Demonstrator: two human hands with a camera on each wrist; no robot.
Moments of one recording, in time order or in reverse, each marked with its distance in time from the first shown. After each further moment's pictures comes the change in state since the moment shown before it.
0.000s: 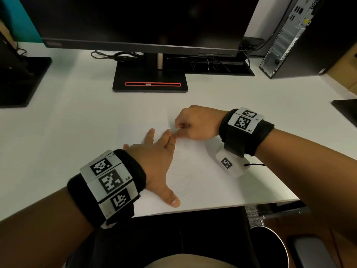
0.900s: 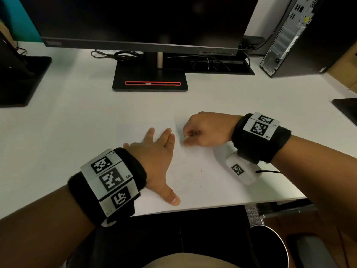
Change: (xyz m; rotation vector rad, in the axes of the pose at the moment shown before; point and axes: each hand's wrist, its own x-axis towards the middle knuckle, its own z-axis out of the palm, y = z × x) left_hand 0.003 -0.002 0.001 -0.005 0.001 0.005; right_hand -0.026 0.004 0.006 0.042 -0.055 0.003
